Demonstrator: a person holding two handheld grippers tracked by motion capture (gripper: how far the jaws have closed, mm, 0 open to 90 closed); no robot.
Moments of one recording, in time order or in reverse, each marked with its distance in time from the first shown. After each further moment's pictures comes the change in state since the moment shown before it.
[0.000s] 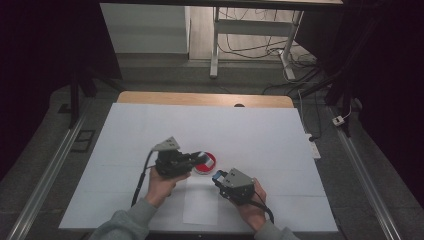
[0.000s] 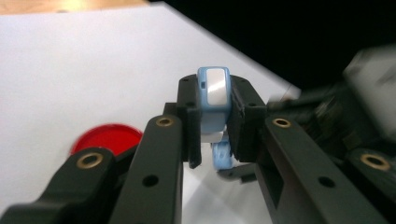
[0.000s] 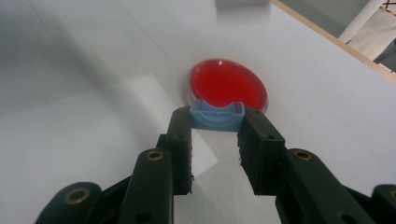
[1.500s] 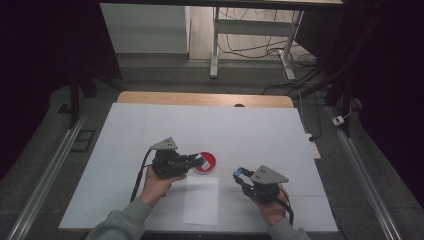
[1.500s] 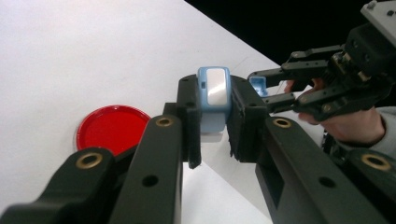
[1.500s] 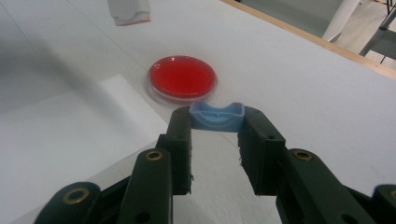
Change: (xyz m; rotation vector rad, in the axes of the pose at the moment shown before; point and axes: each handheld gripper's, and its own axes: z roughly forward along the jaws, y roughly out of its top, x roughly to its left) left arm -0.002 -0.002 0.005 0.078 0.004 0.032; right arm -0.044 -0.028 -0.045 -0.074 -0.002 0.150
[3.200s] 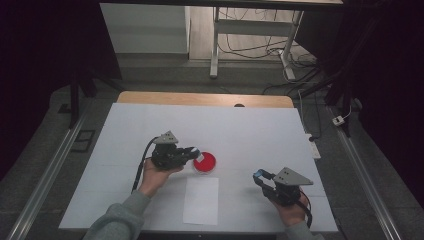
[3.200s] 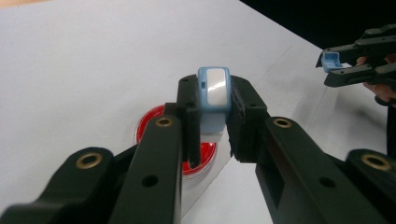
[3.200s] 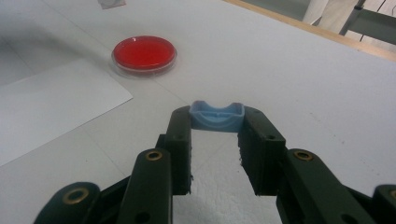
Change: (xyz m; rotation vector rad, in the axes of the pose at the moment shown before) left arm 0.026 0.007 0.010 0.056 0.115 0.054; right arm -0.031 -0.023 -0.033 0.014 -0.052 0.075
